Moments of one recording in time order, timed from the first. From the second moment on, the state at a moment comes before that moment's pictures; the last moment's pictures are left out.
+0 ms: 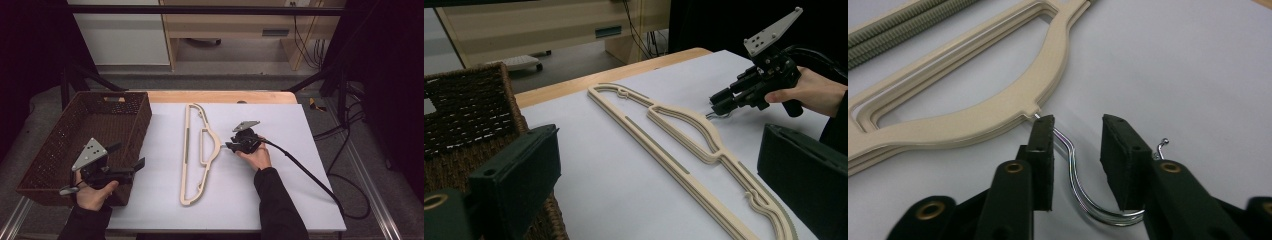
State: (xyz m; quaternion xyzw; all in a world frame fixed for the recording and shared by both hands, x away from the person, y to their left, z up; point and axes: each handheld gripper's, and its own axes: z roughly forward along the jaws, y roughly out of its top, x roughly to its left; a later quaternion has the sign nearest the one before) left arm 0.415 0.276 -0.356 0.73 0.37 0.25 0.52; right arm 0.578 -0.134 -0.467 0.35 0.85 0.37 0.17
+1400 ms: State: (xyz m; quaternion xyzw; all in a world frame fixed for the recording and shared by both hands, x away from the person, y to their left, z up) left arm 0.420 0.251 -0.369 0.75 0.36 0.24 0.50; right arm 0.579 -0.143 -0.456 0.32 0.86 0.37 0.14
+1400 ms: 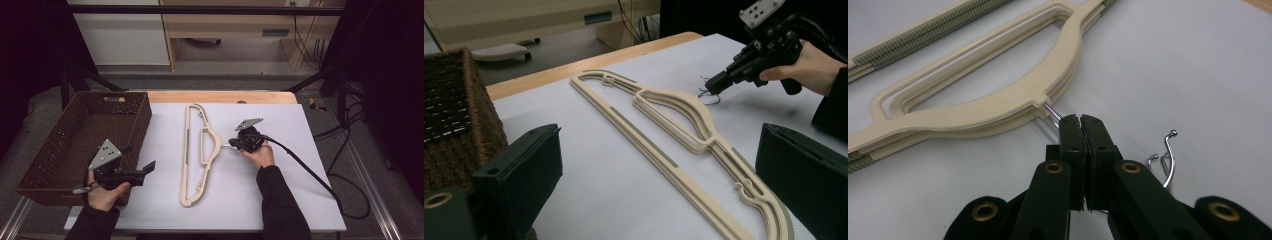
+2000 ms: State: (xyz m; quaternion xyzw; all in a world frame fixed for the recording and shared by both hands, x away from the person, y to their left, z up) left arm 0.427 0.214 -0.378 0.77 0.36 0.21 0.48; right arm 0.577 -0.143 -0.450 0.31 0.85 0.38 0.16
